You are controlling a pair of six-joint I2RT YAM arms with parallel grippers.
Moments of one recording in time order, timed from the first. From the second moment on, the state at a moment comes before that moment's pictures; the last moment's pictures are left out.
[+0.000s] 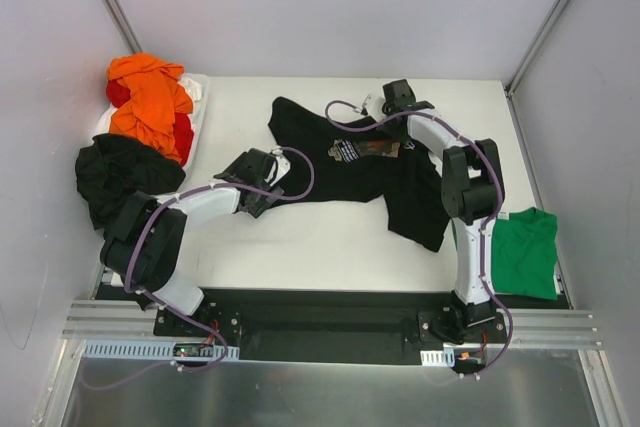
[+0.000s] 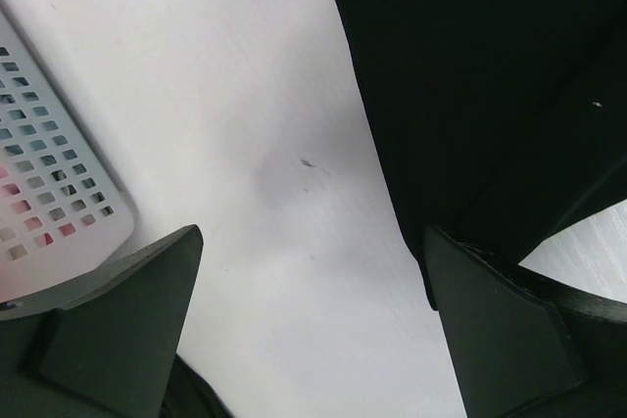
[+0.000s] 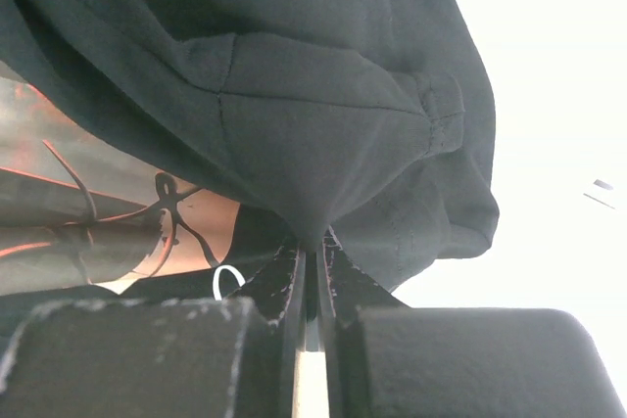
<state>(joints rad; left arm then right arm) -0.45 1.57 0.81 -0.29 -0.40 0.42 0.32 2.20 1.75 -0.54 0.27 -0.80</state>
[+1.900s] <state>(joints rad) -0.45 1.46 0.74 -0.45 -0.45 0.43 0.32 2.02 1.62 -0.58 0.25 -0.77</state>
